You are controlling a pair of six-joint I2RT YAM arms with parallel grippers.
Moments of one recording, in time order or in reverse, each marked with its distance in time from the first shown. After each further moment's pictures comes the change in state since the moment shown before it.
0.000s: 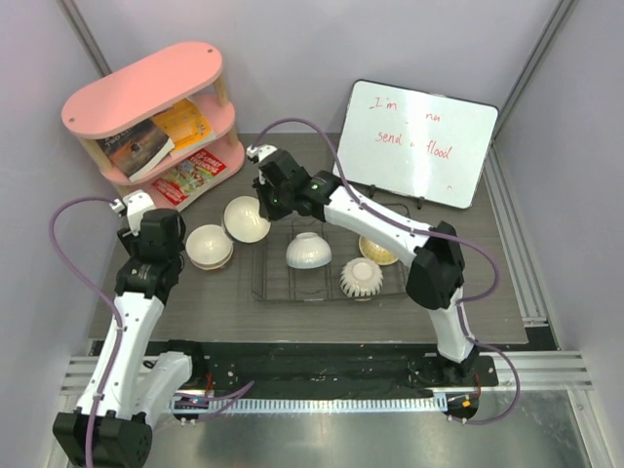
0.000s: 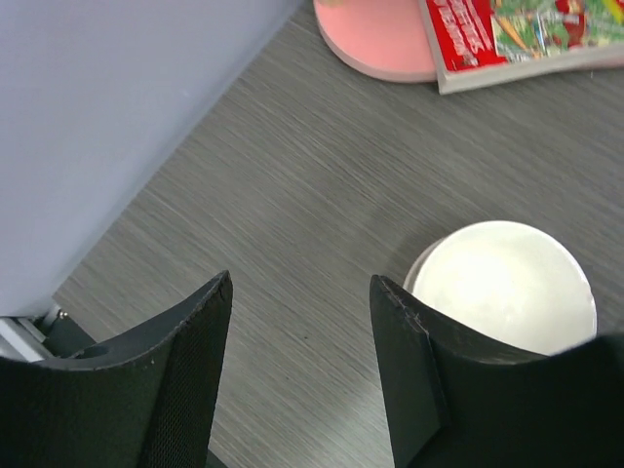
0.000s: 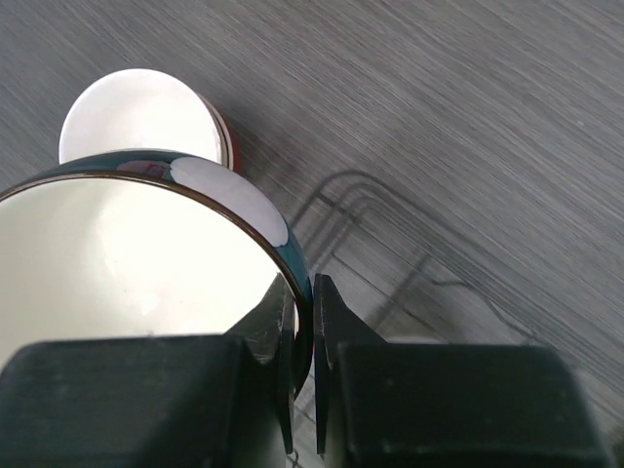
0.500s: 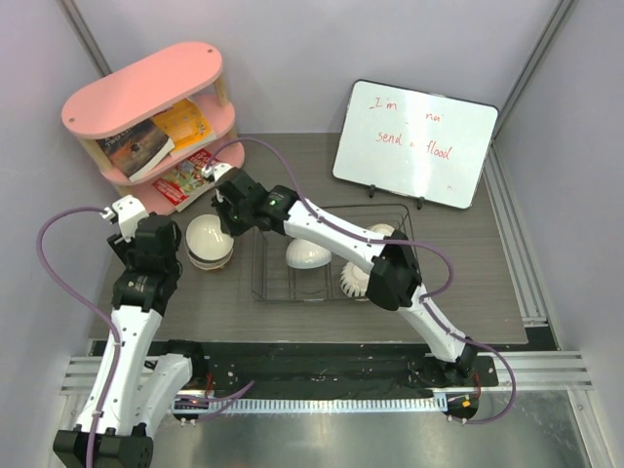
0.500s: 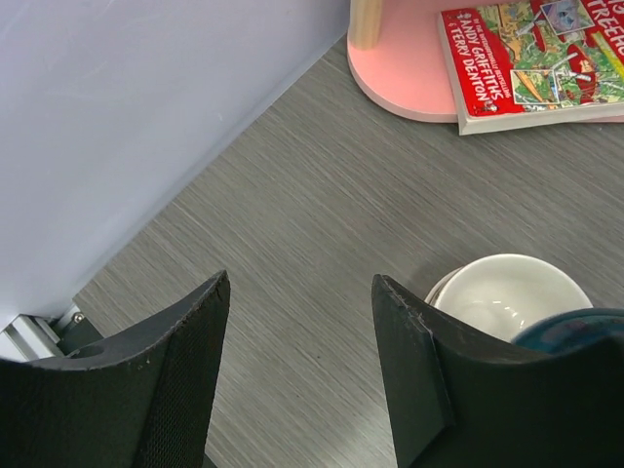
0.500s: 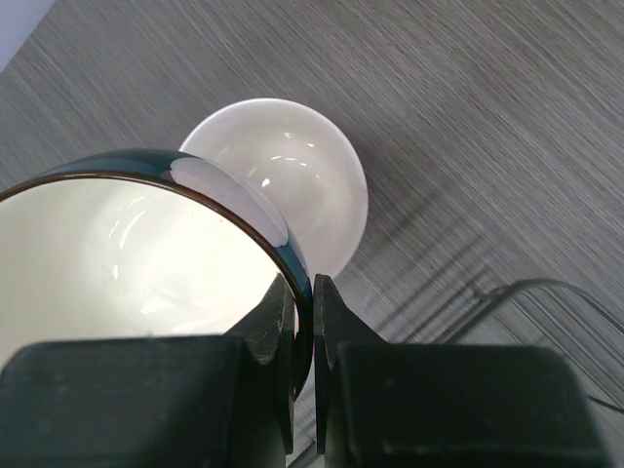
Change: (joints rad) left arm 0.002 -0.130 -0.041 0.036 -0.106 0.000; right arm 0.126 0.332 0.408 -0.067 -0.016 -0.016
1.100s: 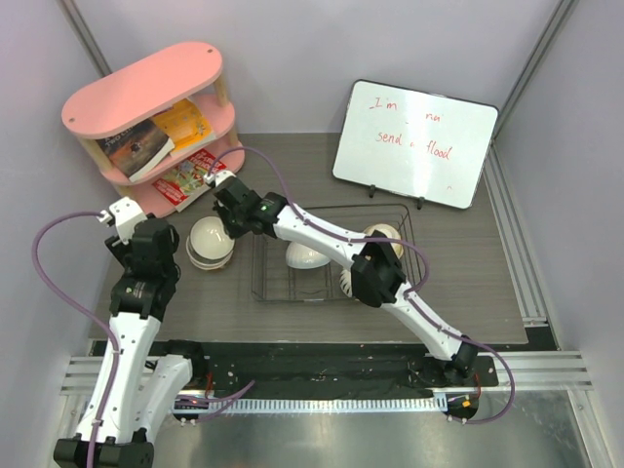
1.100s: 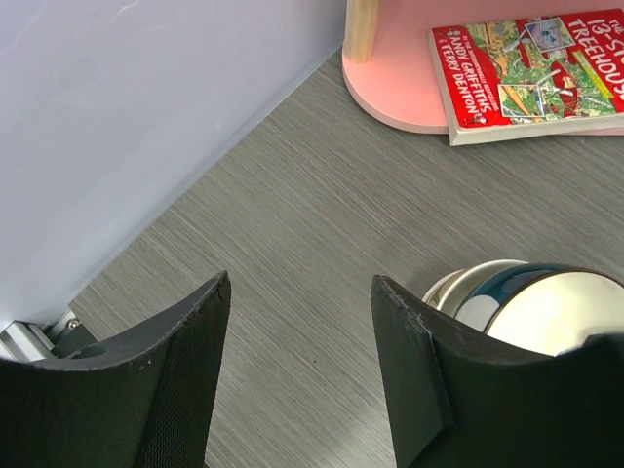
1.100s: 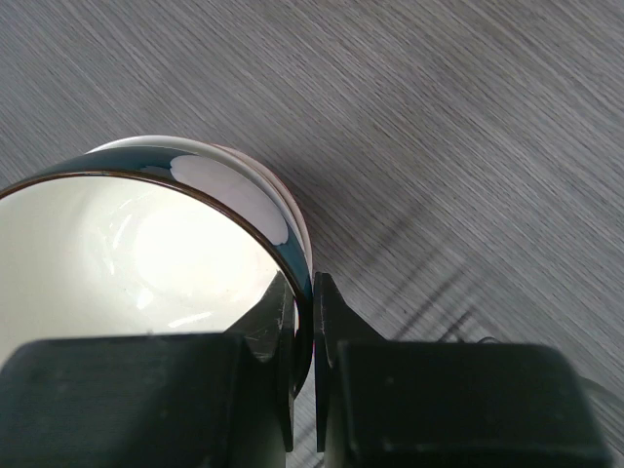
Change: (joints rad) left arm 0.000 -0.035 -0.009 0.006 0.006 0.008; right arm -0.006 0.173 0.095 0.039 0.061 0.015
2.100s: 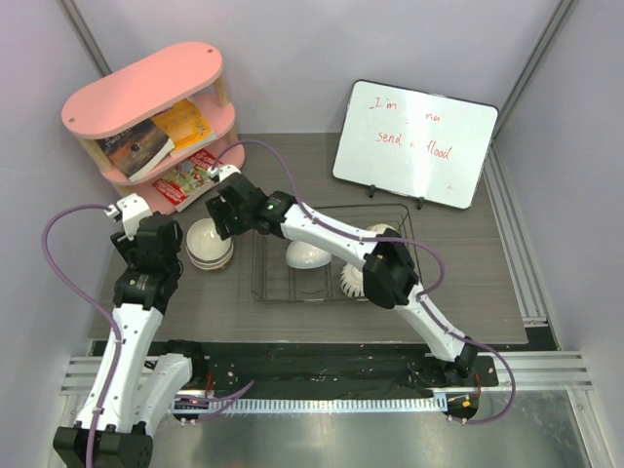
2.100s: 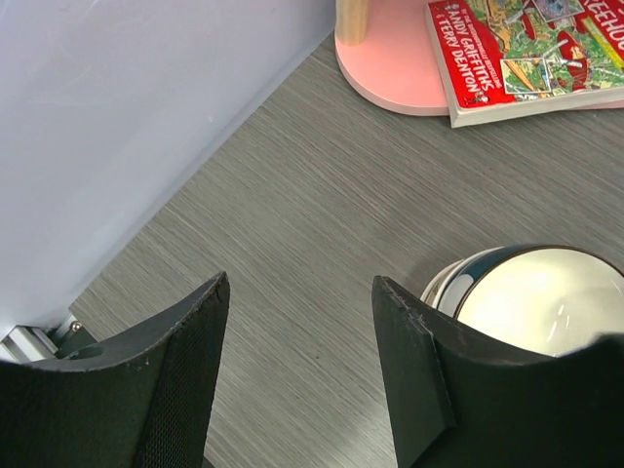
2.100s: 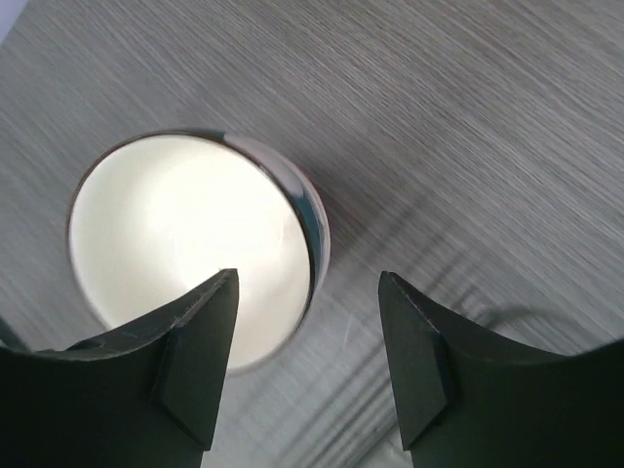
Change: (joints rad) left arm -0.002 0.044 -0.002 0.010 0.021 0.022; right arm 0.001 -0.085 -0.107 0.084 0.008 0.032
